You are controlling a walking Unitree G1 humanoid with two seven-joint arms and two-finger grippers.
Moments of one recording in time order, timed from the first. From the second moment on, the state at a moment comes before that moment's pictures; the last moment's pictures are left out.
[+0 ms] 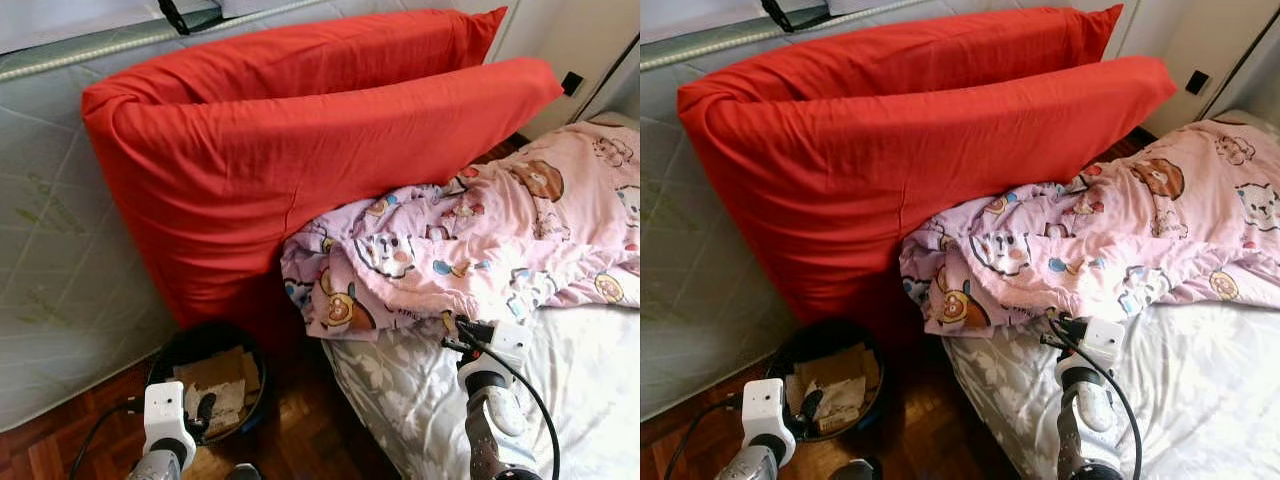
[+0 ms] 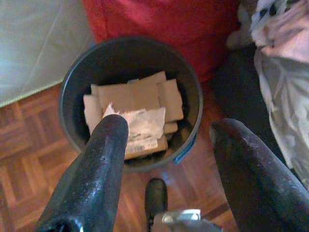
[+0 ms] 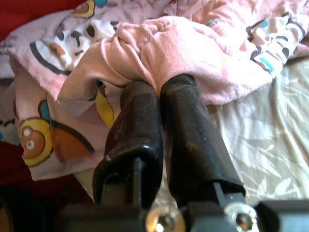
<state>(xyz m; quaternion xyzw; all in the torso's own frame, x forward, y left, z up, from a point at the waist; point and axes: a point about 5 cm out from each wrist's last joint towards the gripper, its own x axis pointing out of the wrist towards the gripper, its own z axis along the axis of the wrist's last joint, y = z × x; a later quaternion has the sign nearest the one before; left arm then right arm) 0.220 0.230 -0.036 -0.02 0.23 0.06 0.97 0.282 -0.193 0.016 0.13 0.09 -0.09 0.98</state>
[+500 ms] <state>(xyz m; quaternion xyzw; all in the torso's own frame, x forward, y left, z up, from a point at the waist) 0.211 0.230 -0.043 -0.02 0.25 0.06 0.97 0.281 -0.193 0.015 0.13 0.09 -0.09 0.98</state>
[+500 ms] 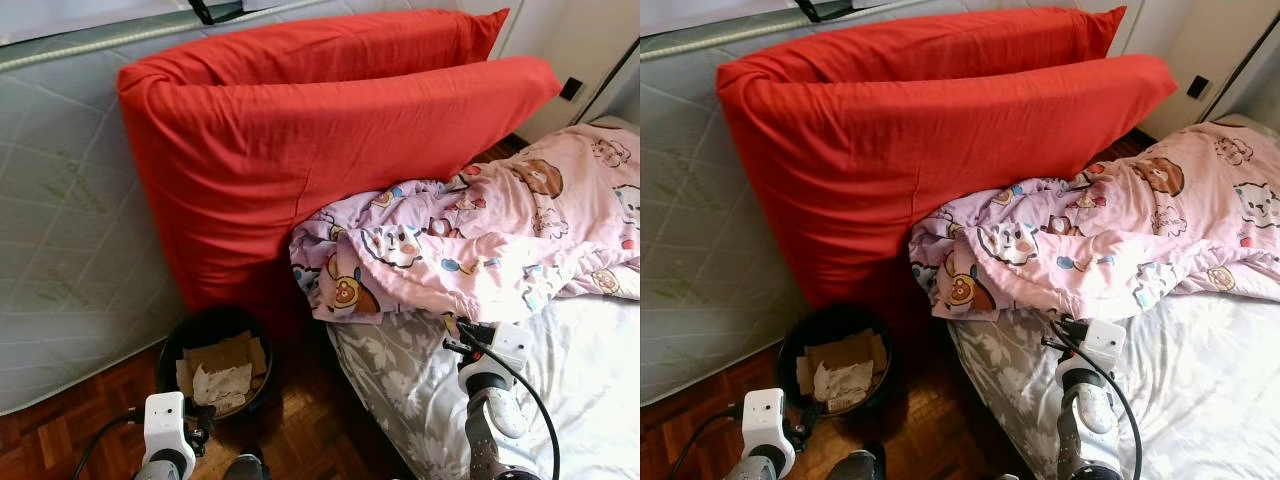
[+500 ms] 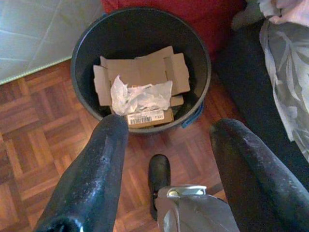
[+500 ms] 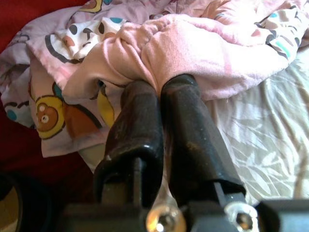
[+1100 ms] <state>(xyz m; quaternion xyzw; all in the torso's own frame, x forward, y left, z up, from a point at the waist) 0.207 0.231 -0.047 -0.03 0.26 0.07 0.96 0.279 -0.202 0.016 0.11 0.08 -0.12 0.98</state>
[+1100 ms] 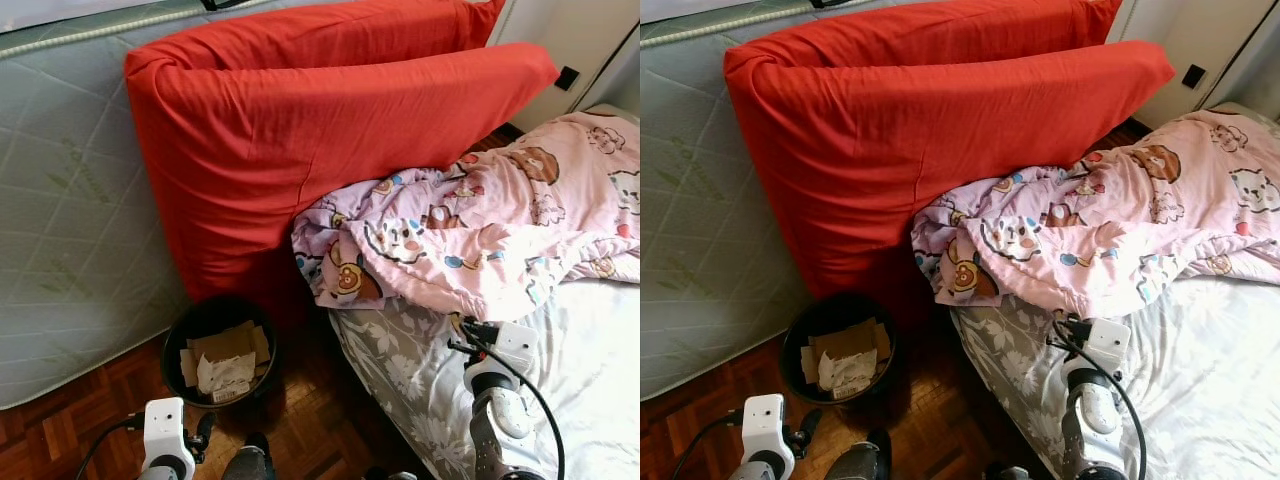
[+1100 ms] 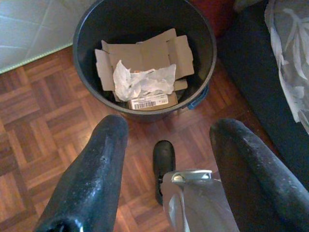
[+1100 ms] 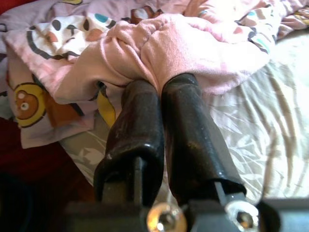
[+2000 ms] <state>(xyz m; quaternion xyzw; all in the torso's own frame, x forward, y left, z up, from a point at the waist) 0.215 0.235 -0.040 -0.02 0.24 0.07 0.97 0.277 -0.209 0.019 0.09 0.07 -0.14 0.98</state>
